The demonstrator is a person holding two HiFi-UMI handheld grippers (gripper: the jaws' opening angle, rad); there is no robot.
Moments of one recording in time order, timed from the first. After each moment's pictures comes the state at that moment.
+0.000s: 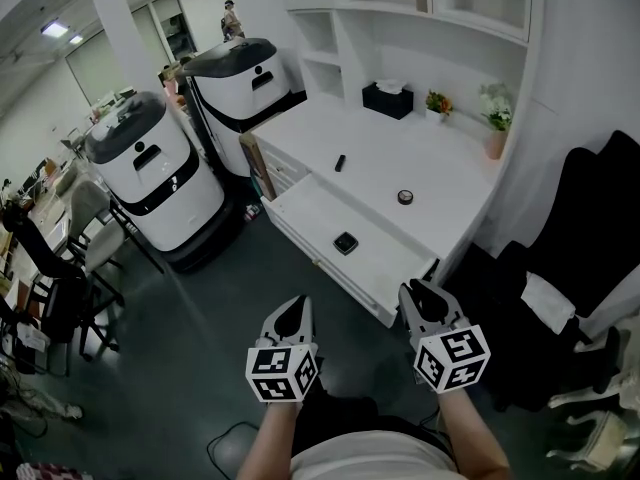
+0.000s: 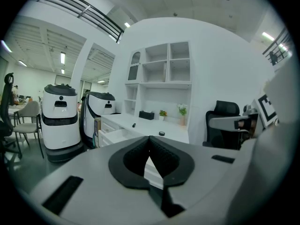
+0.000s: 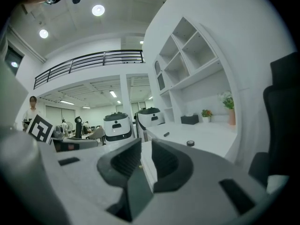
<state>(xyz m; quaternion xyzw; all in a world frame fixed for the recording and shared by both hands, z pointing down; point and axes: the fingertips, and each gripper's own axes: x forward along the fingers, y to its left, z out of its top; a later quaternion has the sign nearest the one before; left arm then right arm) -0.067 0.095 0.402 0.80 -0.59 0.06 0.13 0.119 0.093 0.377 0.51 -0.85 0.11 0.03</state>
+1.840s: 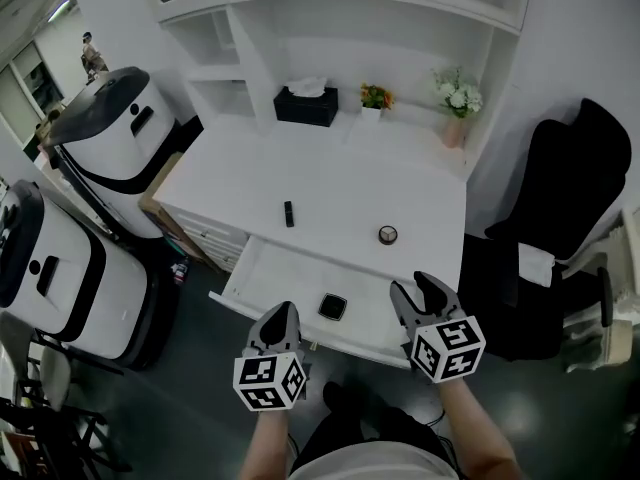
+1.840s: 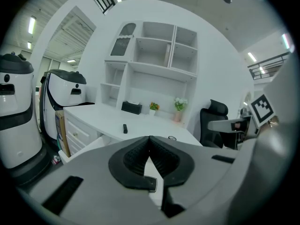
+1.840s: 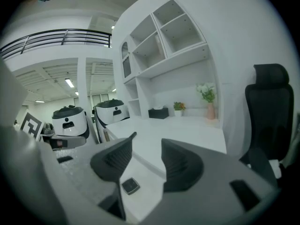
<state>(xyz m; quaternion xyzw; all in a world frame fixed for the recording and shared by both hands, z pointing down) -0.094 -0.195 0.441 0.89 -0.41 0.10 0.17 0.109 -0.127 0.416 0.69 -0.69 0.17 0.07</state>
